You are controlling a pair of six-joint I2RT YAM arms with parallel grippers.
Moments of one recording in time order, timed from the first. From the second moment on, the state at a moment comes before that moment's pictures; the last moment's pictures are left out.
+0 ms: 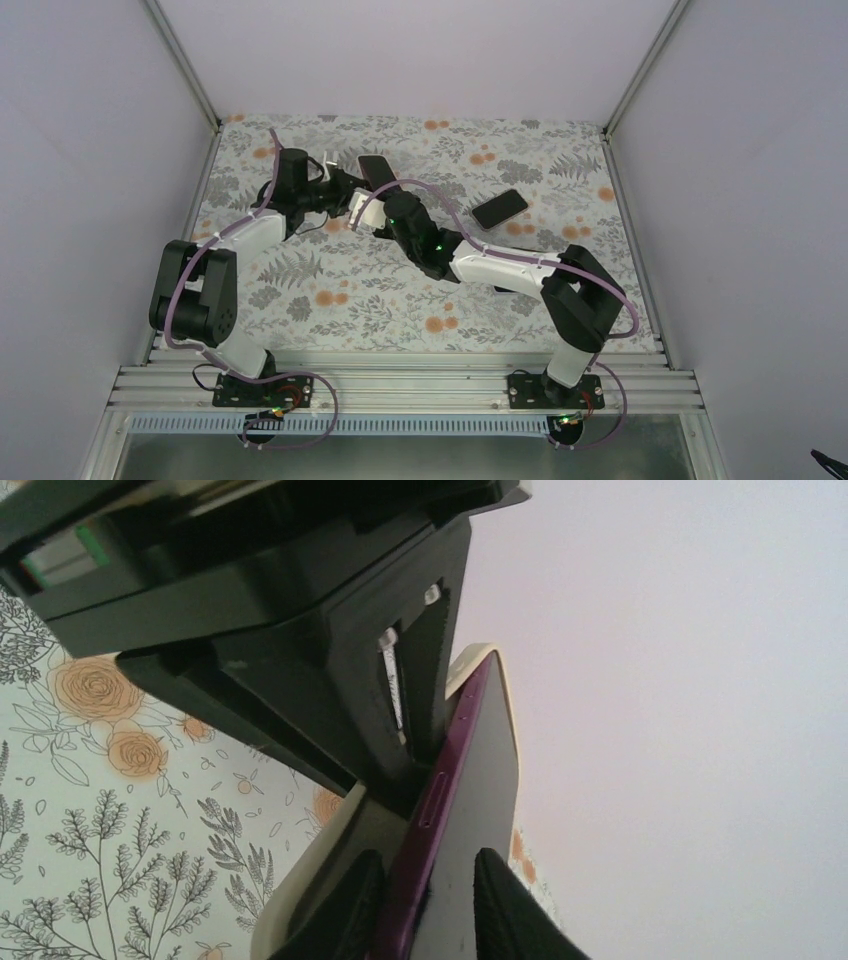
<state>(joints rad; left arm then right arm) -0.21 1.60 0.95 0.15 0.81 -1.04 0.95 1.74 1.15 0.24 0.45 -0.76</state>
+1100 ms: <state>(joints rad) -0.21 1.59 1.04 -0.11 0.79 -0.85 0.89 1.66 1.20 0.01 0.30 -0.53</state>
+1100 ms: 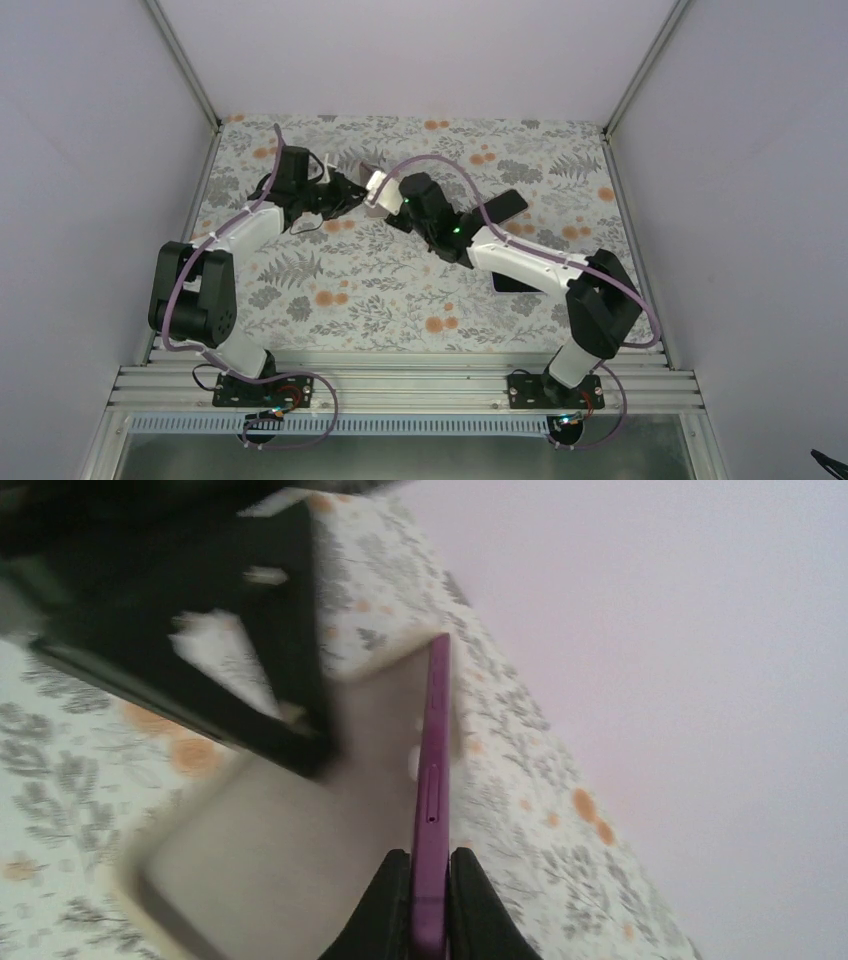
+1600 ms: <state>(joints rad) -0.13 1.60 1.01 -0.15 0.57 -0.68 0.77 1.56 1.27 -0.05 0.30 -0.48</state>
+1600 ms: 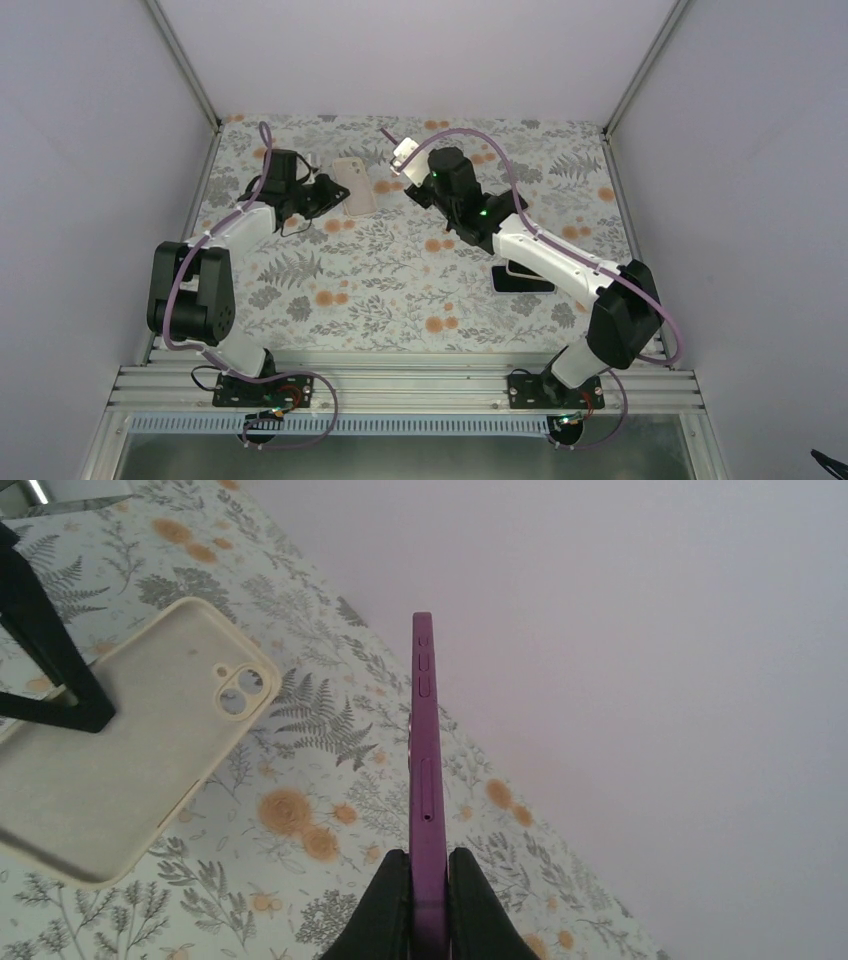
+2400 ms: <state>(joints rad) -0.03 1.68 1.13 -0.27 0.64 -0.32 0.76 1.54 1.27 -0.12 0.21 -0.41</state>
